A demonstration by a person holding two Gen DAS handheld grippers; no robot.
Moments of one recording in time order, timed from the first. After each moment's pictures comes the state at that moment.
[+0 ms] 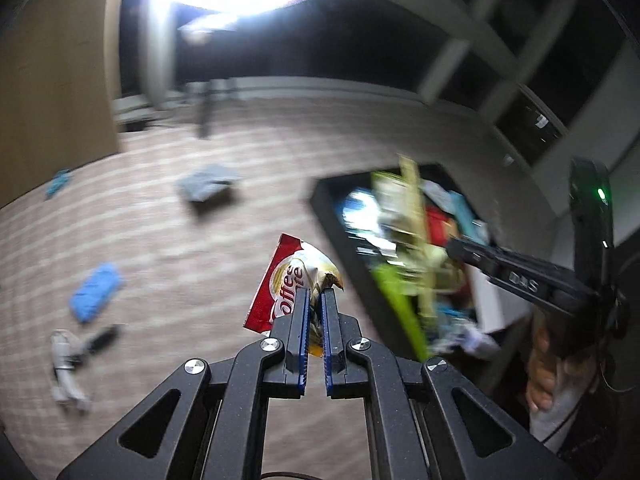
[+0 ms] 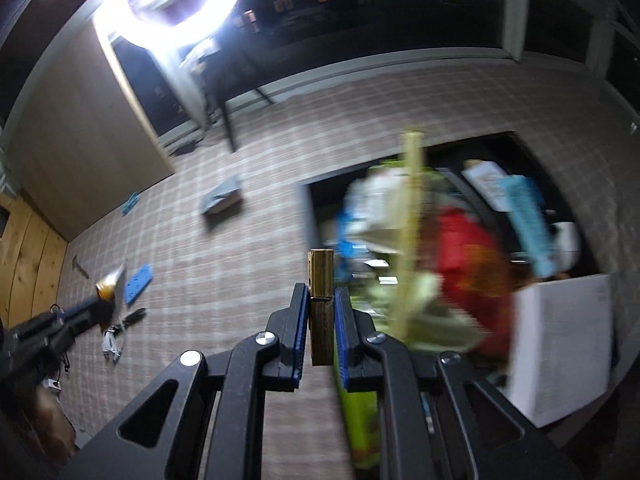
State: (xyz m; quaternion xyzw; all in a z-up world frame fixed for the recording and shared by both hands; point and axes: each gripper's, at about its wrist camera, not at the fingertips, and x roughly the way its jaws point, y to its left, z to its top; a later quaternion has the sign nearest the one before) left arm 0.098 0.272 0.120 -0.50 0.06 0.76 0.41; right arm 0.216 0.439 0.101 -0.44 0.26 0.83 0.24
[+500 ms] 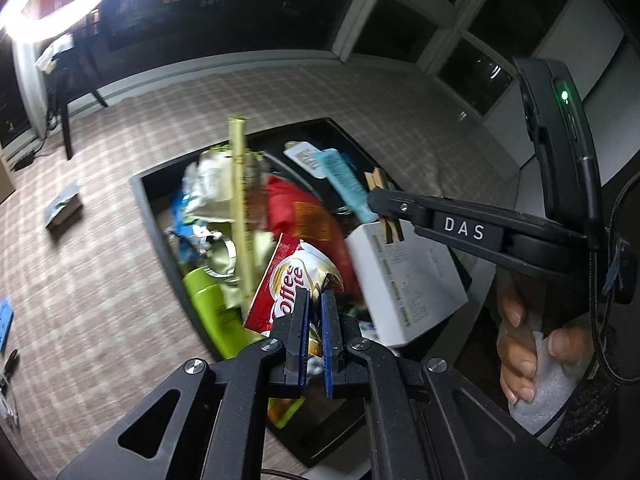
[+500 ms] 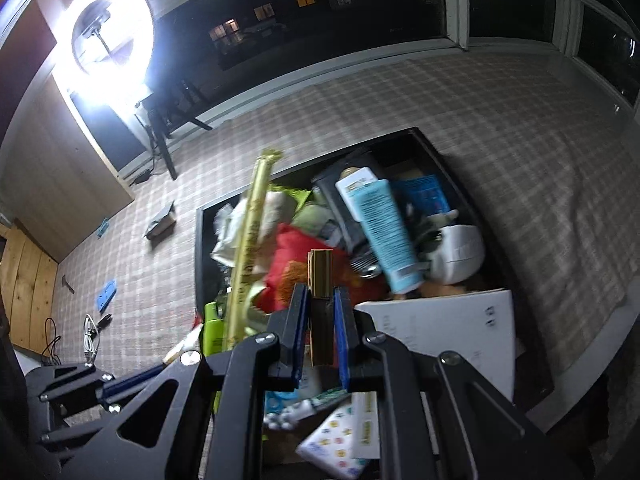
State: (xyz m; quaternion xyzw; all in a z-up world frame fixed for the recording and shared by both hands) left arm 0.191 0.410 0.116 -0.50 0.11 0.72 0.48; right arm 0.296 0.529 0.101 -0.43 0.28 0.82 0.25
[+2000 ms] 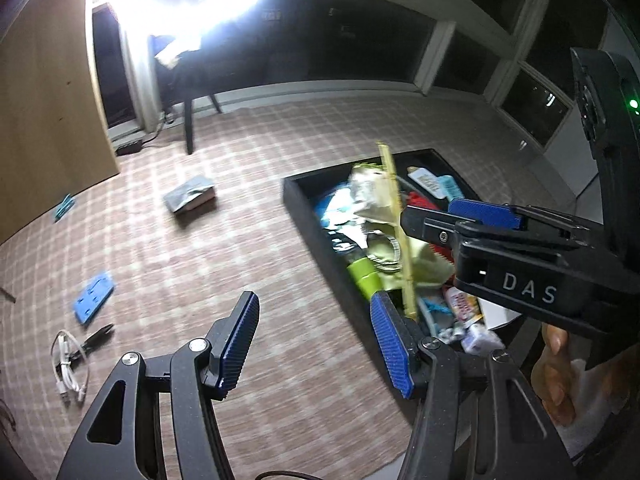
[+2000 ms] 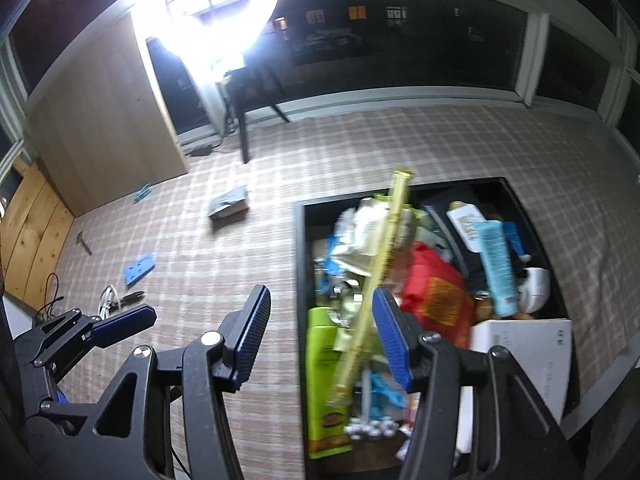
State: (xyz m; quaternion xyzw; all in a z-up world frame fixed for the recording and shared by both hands) left arm 0.138 0.287 0.128 -0.46 0.11 0.80 0.37; right arm 0.210 0.412 0.133 -0.43 0.19 0.86 0.22
